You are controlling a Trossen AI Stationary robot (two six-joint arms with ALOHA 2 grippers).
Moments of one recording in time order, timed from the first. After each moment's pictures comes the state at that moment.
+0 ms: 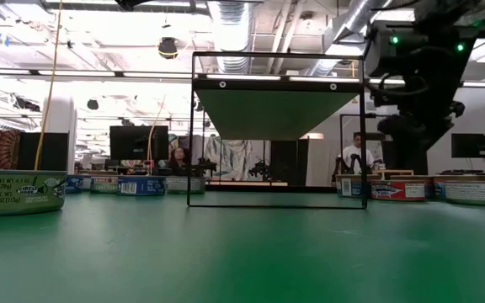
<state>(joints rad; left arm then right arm) -0.34 0.93 0.75 0.06 -0.46 0.14 -0.04 1.30 0.69 -0.90 0.64 0.86</state>
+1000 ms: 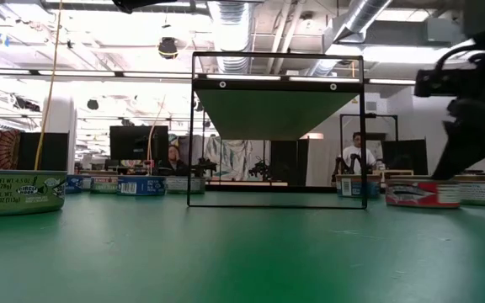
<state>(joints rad) -0.34 0.93 0.75 0.03 -0.48 0.13 0.53 1.30 0.60 -0.77 0.59 1.10</state>
